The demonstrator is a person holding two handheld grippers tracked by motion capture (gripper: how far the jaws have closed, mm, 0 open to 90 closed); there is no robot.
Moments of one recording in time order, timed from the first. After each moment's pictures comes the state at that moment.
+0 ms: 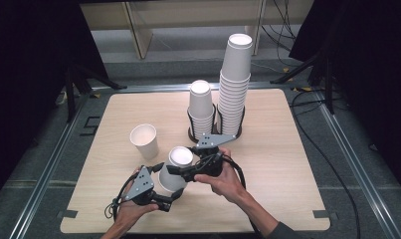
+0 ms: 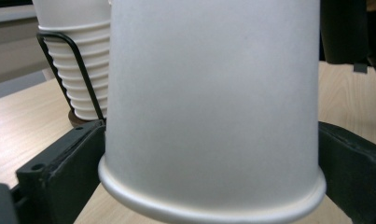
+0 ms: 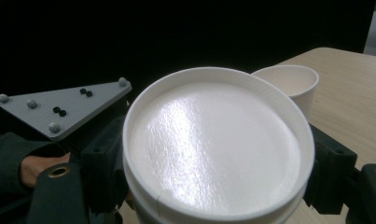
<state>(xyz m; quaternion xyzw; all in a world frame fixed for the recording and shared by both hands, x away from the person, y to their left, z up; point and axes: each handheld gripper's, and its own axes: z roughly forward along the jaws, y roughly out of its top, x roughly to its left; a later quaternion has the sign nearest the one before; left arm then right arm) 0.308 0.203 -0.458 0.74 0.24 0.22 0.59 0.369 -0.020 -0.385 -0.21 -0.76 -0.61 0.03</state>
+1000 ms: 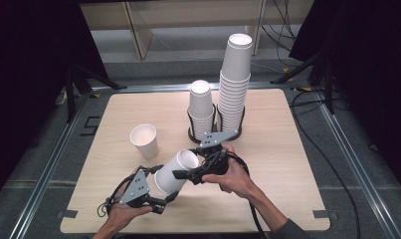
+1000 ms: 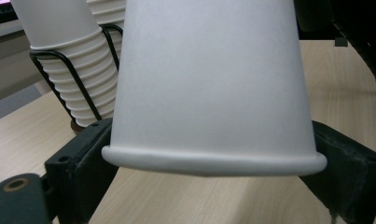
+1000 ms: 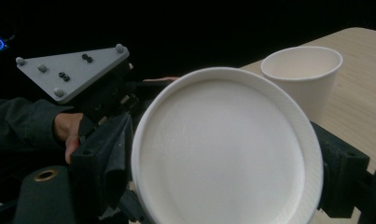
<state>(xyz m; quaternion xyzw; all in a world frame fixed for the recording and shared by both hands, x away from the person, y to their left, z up) 0.300 0.216 -0.446 0.78 0.18 0.23 0.56 0.374 -0.034 -0.377 -0.16 -0.80 -0.57 0.05</state>
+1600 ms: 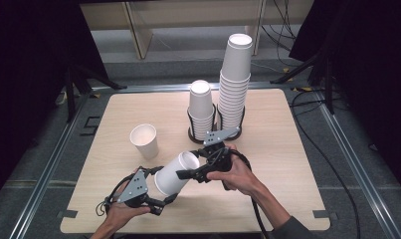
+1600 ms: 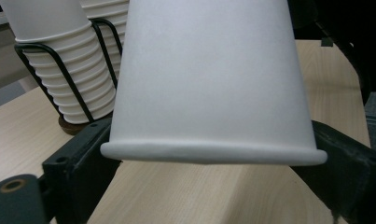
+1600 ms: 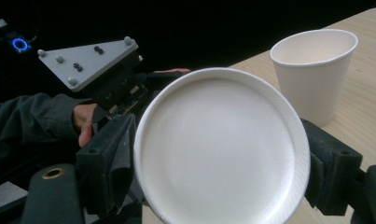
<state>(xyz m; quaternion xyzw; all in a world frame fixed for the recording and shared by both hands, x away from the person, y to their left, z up) 0.302 0.220 -0.448 0.78 0.18 0.20 0.57 0.383 -0.043 -0.381 -0.16 -0.80 -0.56 0.10</state>
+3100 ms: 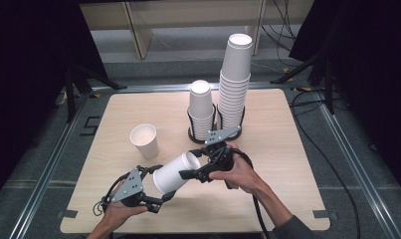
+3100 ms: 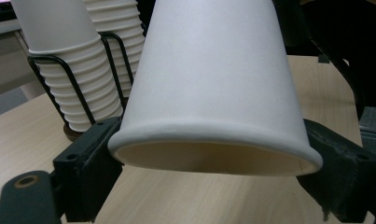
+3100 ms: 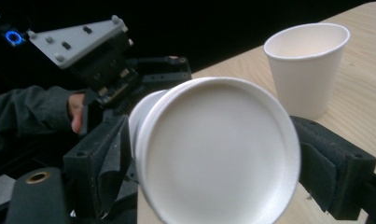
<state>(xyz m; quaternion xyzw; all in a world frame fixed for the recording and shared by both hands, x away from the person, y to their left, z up) 0.301 0.228 -0.440 0.78 0.18 0.21 0.57 0.386 -0.047 -0.381 -0.16 -0.81 -0.55 0.10</state>
